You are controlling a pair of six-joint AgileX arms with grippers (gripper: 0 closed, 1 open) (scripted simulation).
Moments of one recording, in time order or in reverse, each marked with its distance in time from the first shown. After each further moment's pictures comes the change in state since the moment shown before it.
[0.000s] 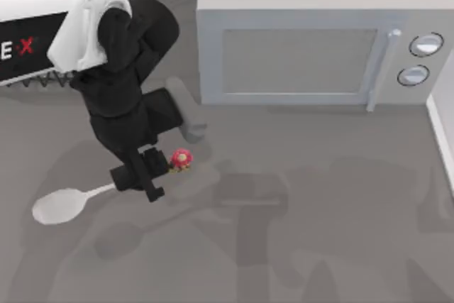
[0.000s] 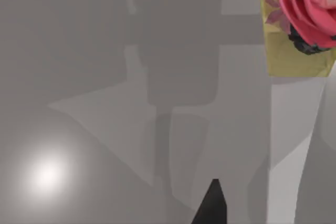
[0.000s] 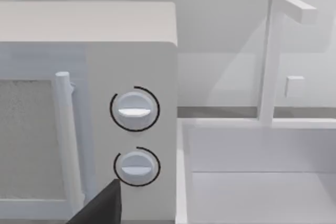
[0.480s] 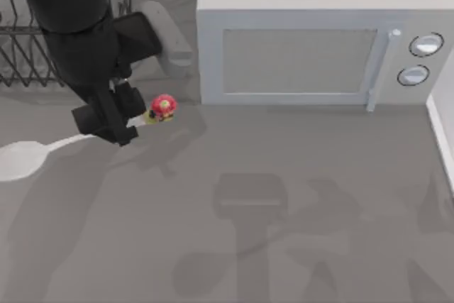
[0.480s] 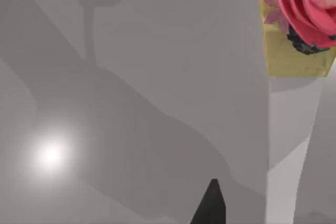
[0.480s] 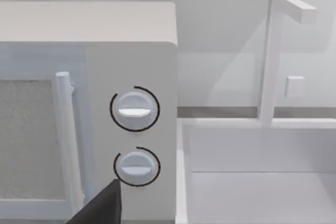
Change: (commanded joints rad) left arm 0.000 -0.097 0.364 -0.464 -0.001 -0.012; right arm 0.000 0.000 0.000 0.000 0.000 0.000
